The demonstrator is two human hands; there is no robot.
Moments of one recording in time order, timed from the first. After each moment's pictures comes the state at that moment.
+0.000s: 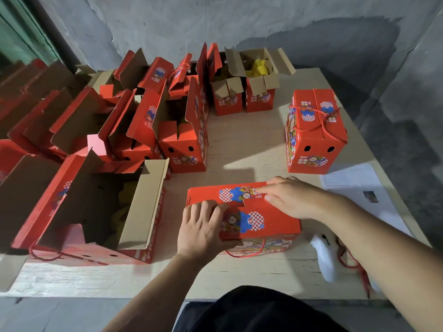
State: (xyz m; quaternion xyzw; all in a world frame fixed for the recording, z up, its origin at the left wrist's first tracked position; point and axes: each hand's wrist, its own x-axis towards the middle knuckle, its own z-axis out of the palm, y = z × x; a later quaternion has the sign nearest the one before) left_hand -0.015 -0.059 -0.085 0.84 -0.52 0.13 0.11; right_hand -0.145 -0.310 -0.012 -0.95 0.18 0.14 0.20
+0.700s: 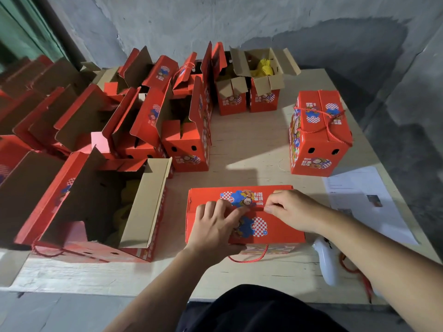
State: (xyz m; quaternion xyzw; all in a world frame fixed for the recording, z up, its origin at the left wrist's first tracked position) left_hand -0.026 -0.074 -0.062 0.83 -0.55 0.03 0.02; right_hand -0.154 -0.300 -0.034 -0.93 0.17 0.08 0.31
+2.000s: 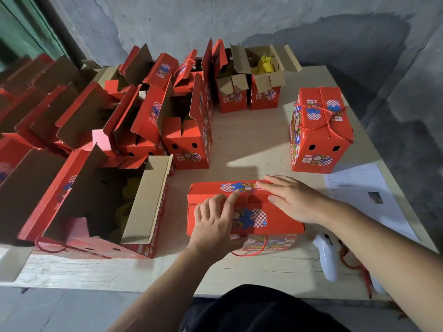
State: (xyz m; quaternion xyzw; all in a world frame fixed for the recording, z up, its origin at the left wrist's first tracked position) left_hand -0.036 -0.073 -0.070 0.85 -0.50 0.09 0.10; right_hand -0.152 -0.327 -0.059 -0.96 0.12 0.03 0.26
